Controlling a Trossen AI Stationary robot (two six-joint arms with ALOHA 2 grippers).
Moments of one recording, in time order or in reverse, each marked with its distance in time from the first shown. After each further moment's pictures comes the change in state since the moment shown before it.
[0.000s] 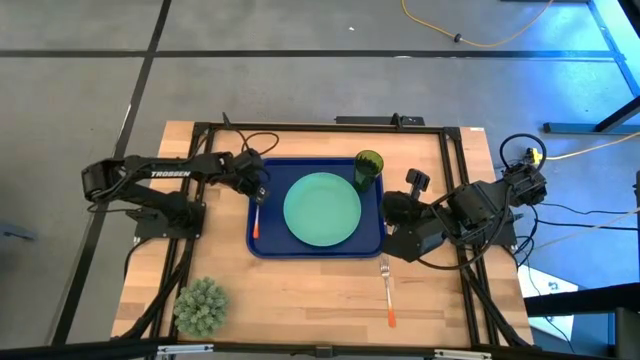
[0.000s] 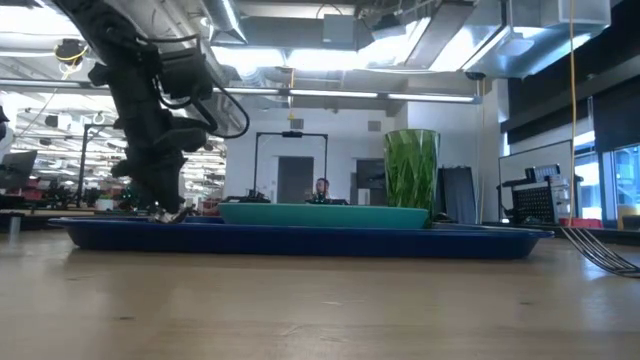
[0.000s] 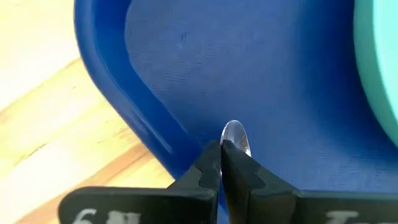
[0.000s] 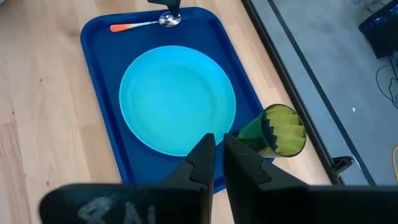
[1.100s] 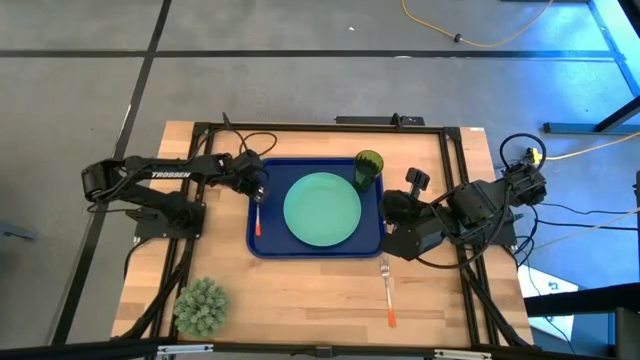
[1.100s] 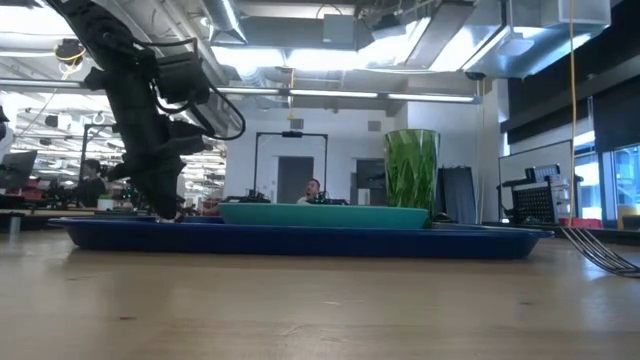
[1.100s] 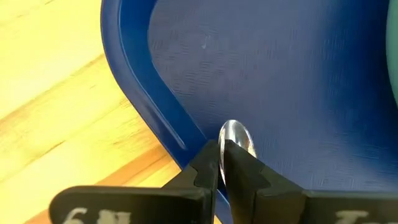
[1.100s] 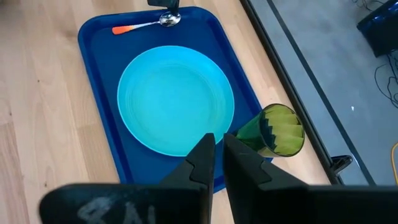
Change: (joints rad) left arm 0.004 0.000 -0.034 0.038 -0.055 -0.026; right arm -0.006 0.000 0.000 -0.001 0.000 -0.001
